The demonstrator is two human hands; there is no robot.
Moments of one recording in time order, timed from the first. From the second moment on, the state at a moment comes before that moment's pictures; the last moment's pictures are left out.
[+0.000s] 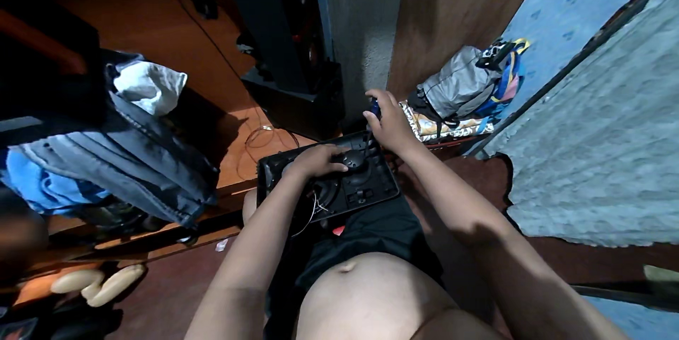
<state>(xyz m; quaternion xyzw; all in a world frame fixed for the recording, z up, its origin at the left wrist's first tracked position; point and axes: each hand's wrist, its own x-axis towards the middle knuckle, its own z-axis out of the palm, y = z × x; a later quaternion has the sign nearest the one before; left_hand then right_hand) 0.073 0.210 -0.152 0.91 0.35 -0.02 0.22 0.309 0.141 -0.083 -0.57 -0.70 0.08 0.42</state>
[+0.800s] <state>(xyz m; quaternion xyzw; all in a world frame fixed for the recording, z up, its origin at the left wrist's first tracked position) 0.073 0.208 -0.150 0.91 0.36 -0.02 0.21 0.311 0.151 -0.081 -0.69 -0.59 0.08 0.42</state>
